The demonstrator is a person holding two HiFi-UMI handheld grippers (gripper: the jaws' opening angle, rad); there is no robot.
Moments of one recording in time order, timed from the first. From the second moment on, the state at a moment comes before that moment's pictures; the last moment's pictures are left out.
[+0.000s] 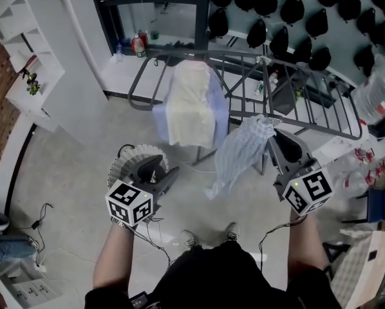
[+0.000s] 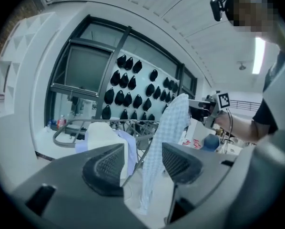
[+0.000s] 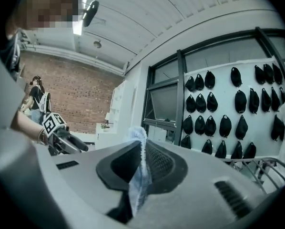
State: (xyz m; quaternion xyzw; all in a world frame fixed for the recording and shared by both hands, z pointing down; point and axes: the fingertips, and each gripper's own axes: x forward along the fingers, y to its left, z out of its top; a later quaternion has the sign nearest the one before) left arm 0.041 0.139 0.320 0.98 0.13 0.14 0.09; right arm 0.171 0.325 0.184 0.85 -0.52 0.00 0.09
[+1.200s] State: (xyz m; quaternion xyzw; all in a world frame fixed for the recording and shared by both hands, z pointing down) left arm 0.182 0.350 0.300 0.98 0.15 0.13 0.04; right arm 0.220 0.481 0.180 0.85 -0.53 0.01 0.04
